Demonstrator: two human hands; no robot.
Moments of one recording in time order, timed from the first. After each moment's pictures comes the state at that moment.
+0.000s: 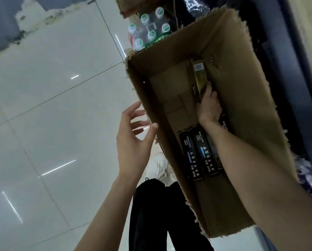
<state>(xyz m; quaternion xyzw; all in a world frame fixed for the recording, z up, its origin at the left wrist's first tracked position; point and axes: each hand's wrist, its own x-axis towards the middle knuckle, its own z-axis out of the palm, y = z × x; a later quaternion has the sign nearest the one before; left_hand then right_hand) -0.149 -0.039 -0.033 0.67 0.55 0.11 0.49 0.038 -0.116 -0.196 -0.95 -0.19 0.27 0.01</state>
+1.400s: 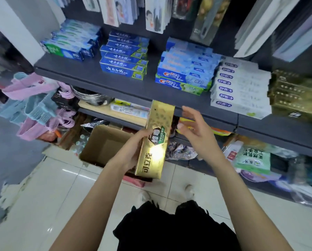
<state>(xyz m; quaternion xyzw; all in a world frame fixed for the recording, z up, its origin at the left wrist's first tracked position) -0.128 -0.206 0.392 0.56 0.14 -0.31 0.76 -0.128 -0.399 0.417 -0.82 -0.01 0.05 0.58</state>
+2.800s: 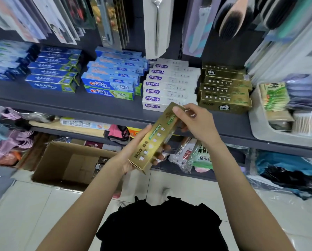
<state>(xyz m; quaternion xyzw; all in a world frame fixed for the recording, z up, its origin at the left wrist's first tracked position) -0.117 -0.451 0.388 0.45 0.08 -0.48 0.75 -0.109 -0.648 0.423 -0.84 0.11 -0.01 0.54</state>
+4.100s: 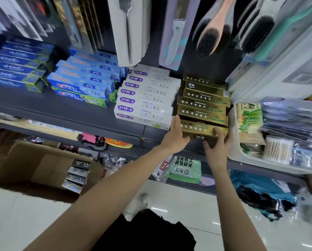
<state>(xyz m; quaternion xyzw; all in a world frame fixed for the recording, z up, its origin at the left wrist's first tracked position) -0.051 -0.660 0.353 0.85 -0.13 -0.29 0.42 -0.115 -0.800 0.332 -0.87 0.29 -0.08 0.38</state>
